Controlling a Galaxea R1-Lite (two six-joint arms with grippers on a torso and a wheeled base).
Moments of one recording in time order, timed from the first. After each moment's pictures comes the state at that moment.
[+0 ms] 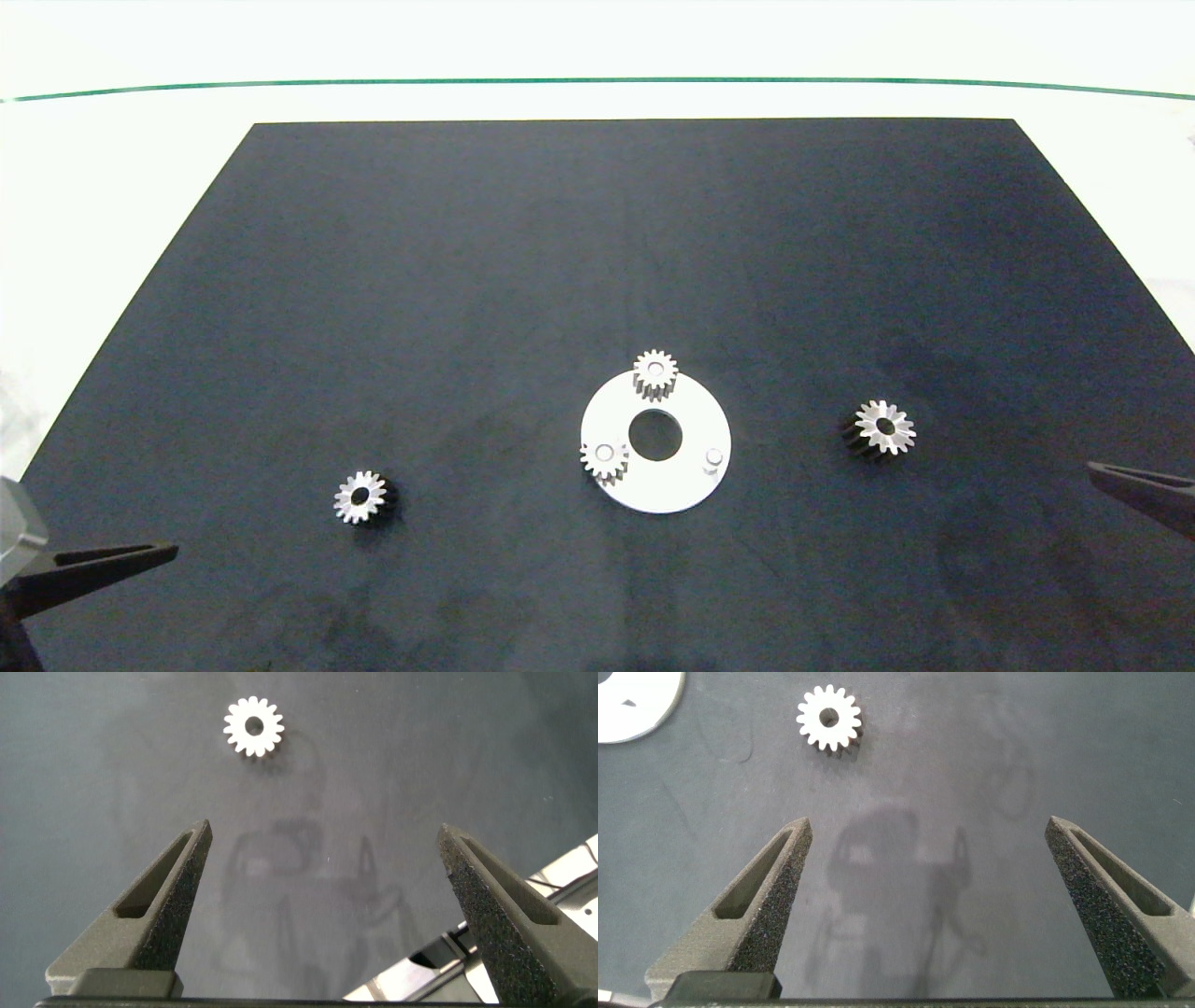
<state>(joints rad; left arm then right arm) -0.40 0.83 -0.57 0.25 -0.05 0.23 0.26 0.97 -0.88 0.38 -0.16 -0.13</state>
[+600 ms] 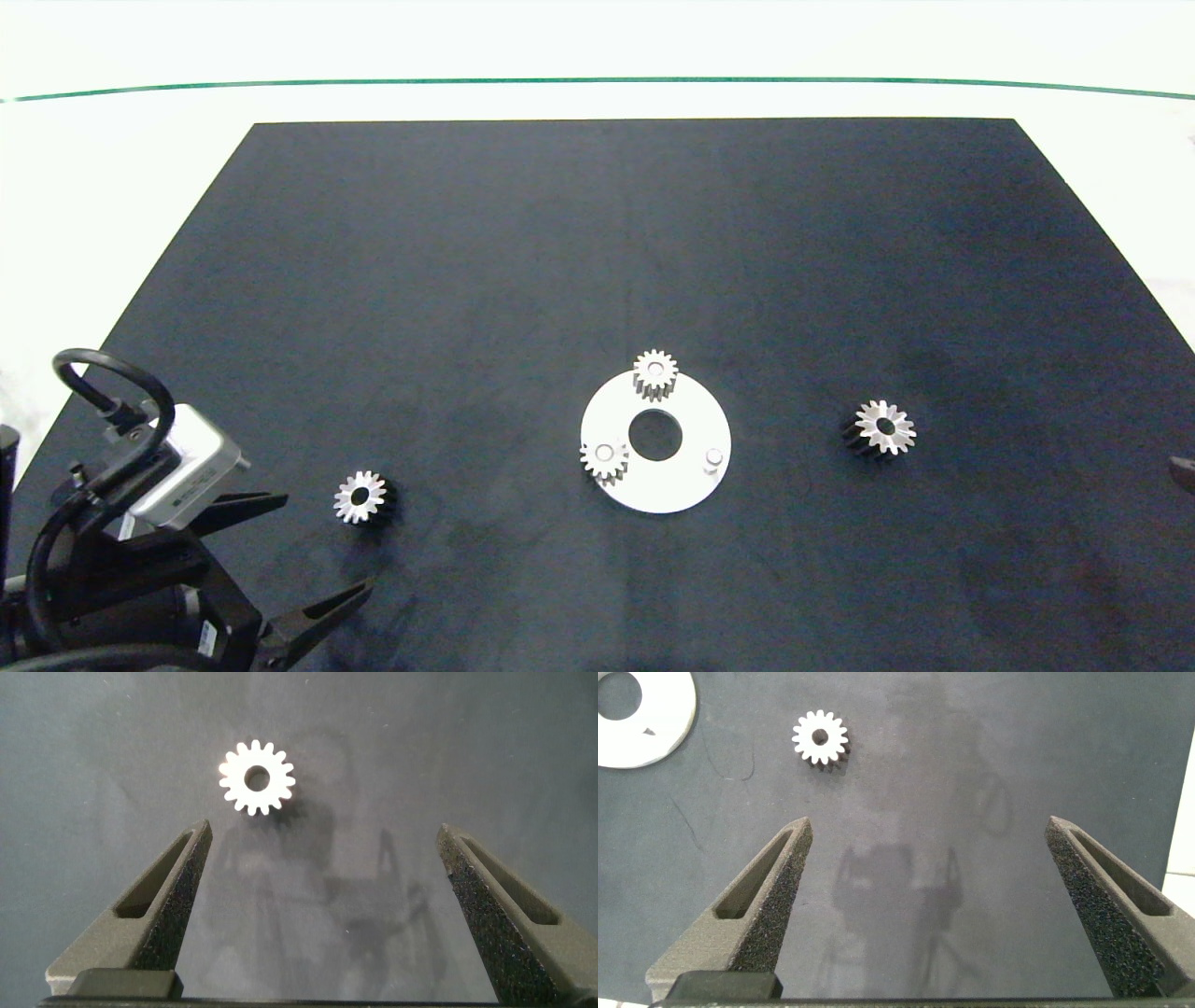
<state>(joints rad) -0.38 1.10 -0.49 -0.08 -0.05 0.24 0.24 0.87 -0.88 0.39 -0.16 -0.13</state>
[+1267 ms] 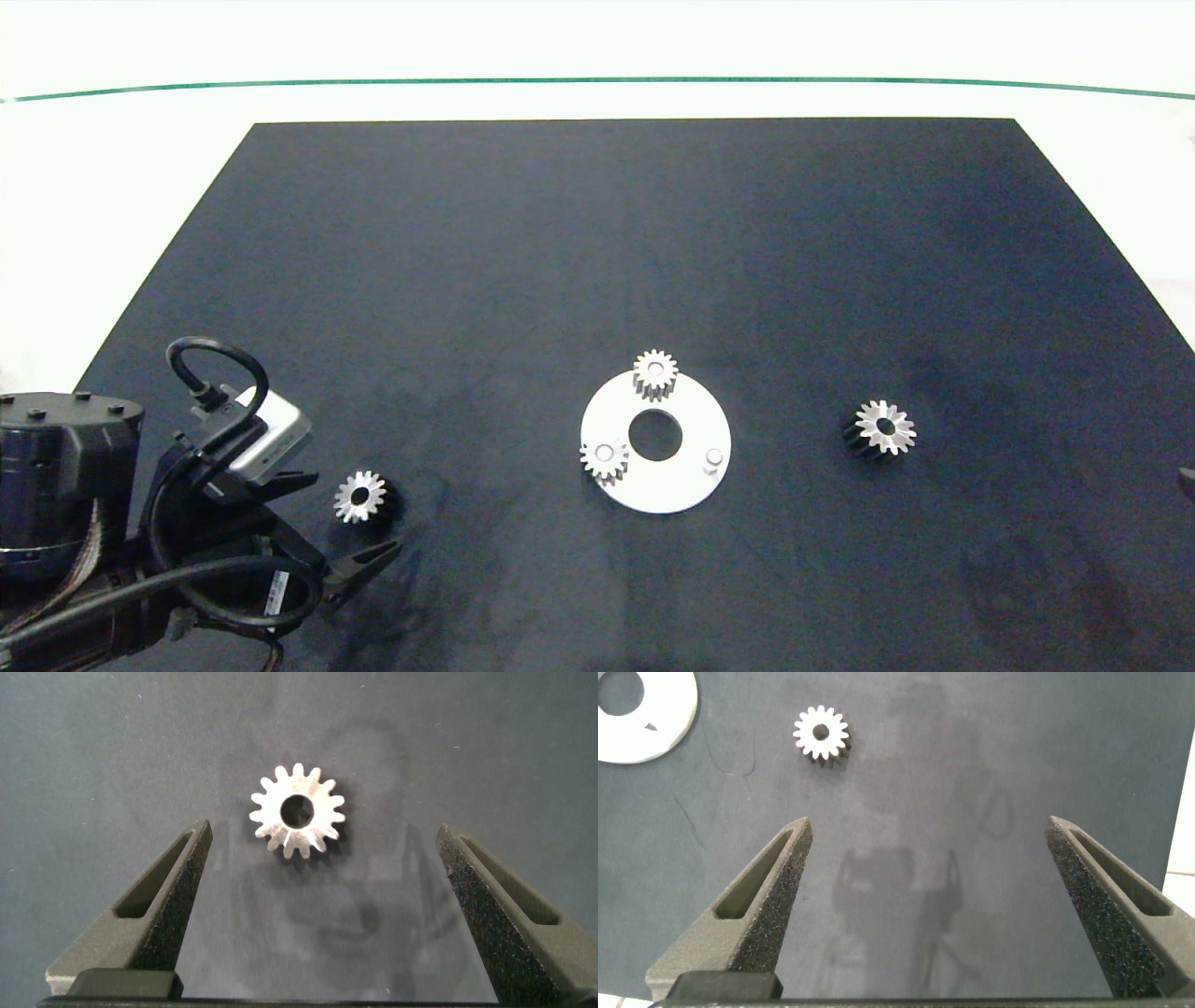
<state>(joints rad) -0.32 1.29 -0.46 -0.28 -0.04 0.25 0.24 0.85 -0.86 0.39 -0.16 -0.13</state>
